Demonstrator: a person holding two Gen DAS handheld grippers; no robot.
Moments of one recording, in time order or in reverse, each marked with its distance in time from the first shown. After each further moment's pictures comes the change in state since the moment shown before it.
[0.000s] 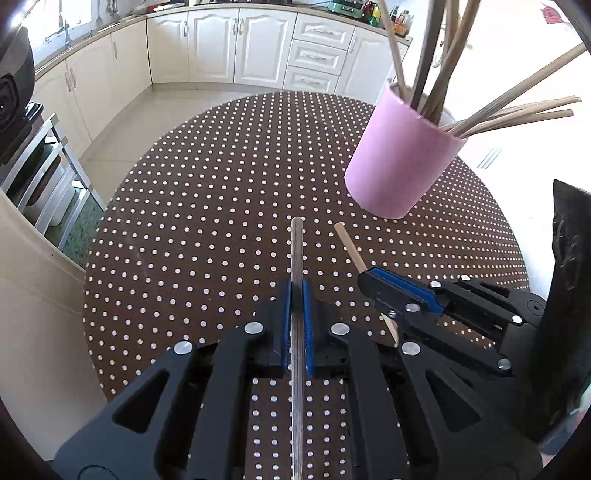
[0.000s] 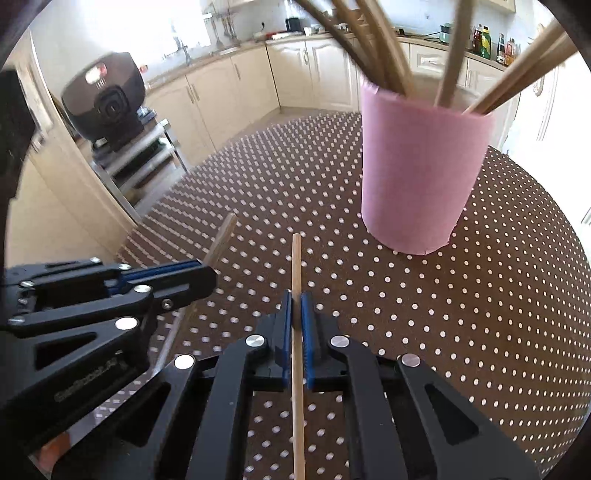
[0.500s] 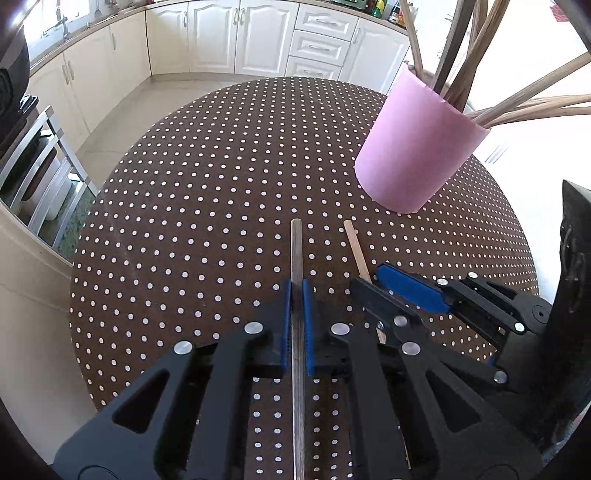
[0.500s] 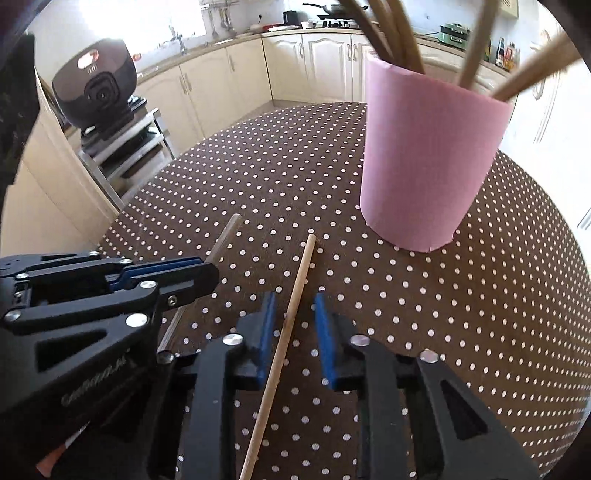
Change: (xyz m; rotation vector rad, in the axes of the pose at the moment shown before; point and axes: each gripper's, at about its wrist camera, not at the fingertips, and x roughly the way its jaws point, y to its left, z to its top) left arm 0.026 0.010 0.004 -0.006 0.041 -0.001; right arm 0.020 0.006 -0.003 -0.053 0.043 -0.088
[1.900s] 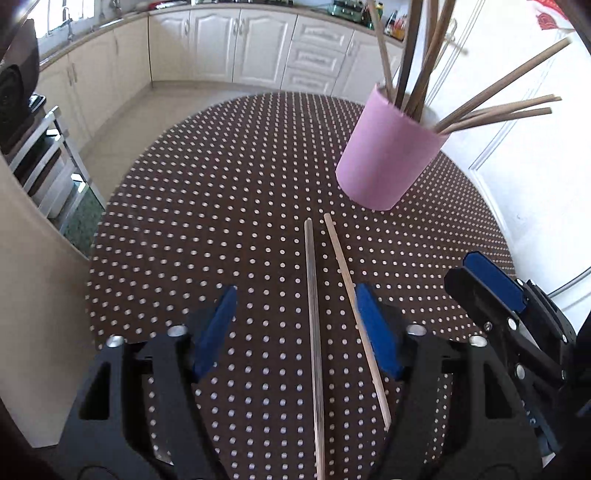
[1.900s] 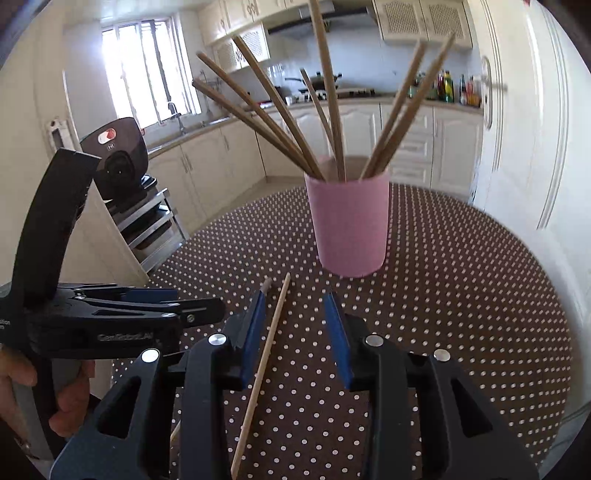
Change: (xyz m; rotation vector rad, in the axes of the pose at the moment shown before) left arm -0.028 -0.026 -0.015 -0.010 -0.024 -0.023; right arm -0.091 -0.029 -0.052 0.108 -0.312 0.031
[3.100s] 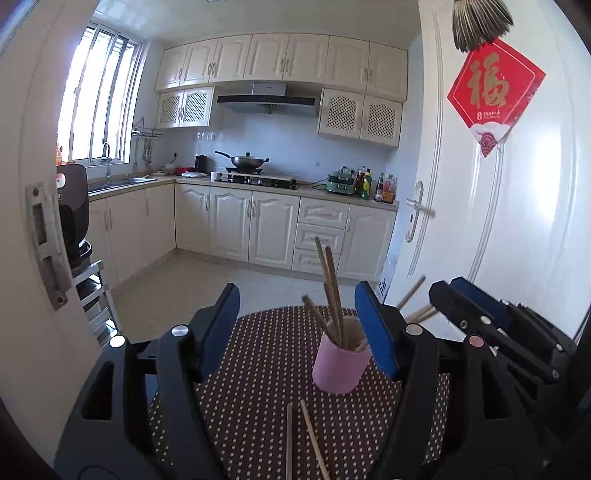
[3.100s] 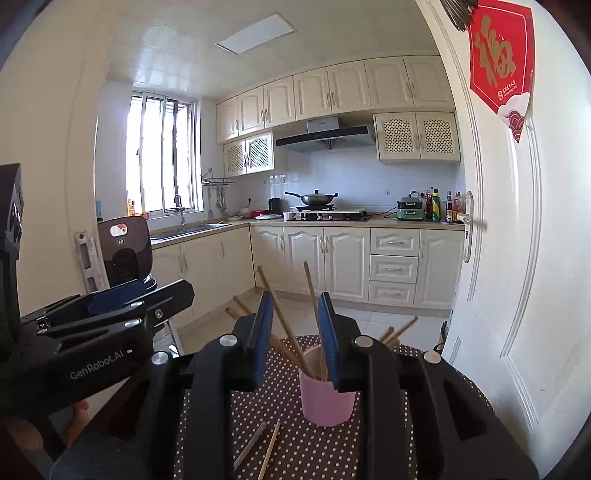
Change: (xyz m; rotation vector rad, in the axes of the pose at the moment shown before) left arm -0.162 -0.055 0.010 0.058 -0.747 0.088; right arm -0.100 0.019 0.076 -0.110 -0.455 -0.062
